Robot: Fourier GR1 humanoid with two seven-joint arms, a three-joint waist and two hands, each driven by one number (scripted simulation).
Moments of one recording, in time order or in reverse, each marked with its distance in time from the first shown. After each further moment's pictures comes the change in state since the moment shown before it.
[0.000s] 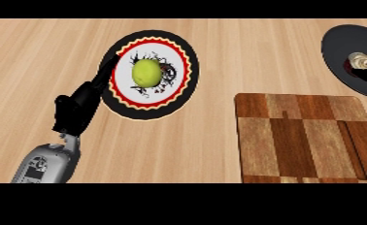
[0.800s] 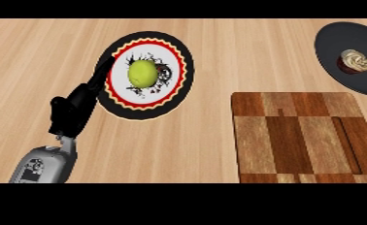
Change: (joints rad) left arm 0.020 0.006 0.019 0.002 -0.003 -0.002 -0.009; right arm 0.069 -0.045 -0.347 -0.053 -0.353 0.248 -0.327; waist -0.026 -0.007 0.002
